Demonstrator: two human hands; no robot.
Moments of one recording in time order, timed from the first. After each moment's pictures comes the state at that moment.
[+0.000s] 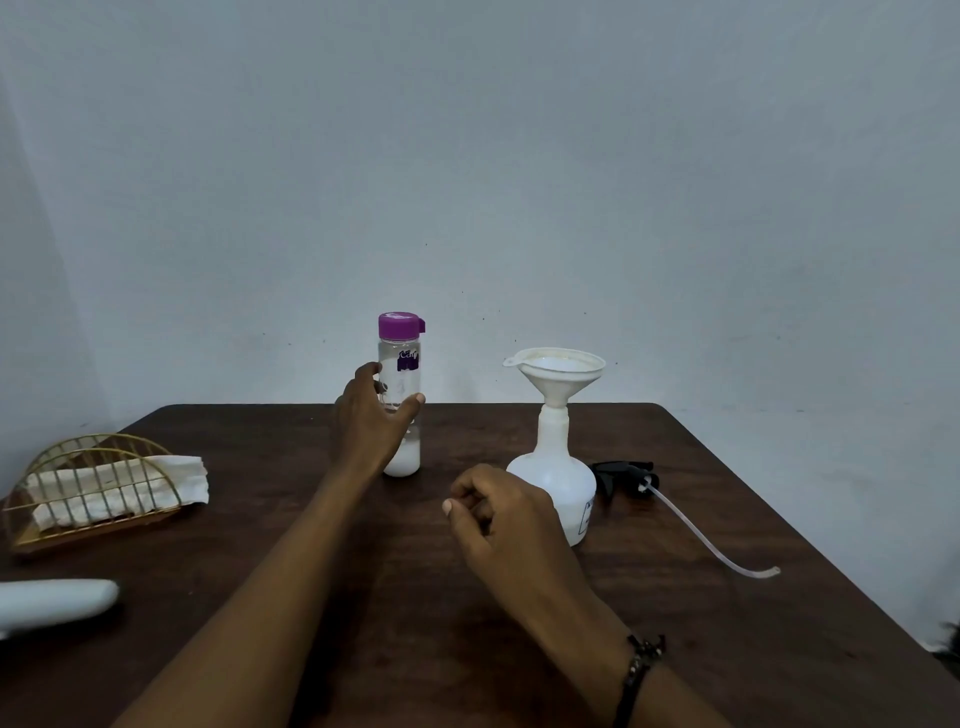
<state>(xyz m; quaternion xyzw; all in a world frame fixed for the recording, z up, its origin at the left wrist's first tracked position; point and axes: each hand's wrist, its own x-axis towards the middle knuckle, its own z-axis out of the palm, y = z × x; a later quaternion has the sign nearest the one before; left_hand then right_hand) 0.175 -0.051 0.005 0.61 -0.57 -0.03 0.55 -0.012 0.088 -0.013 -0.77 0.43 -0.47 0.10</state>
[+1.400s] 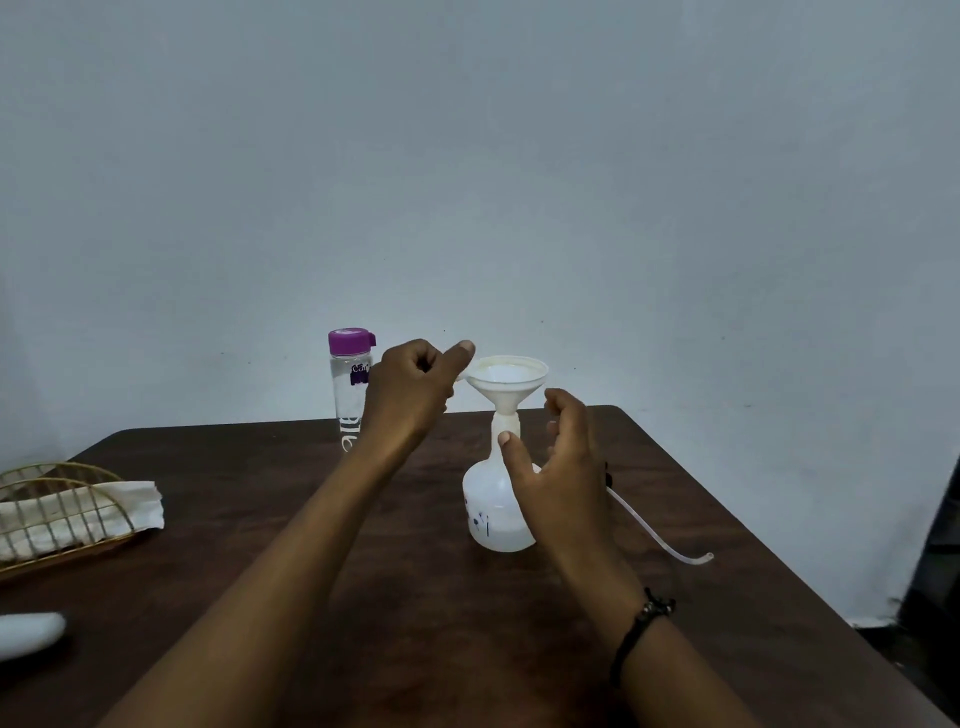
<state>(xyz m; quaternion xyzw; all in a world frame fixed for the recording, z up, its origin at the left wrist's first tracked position) 0.074 0.029 0.090 0.49 -0.61 -0.18 0.59 -0.074 0.070 0.015 -0.61 0.51 -0.61 0.05</state>
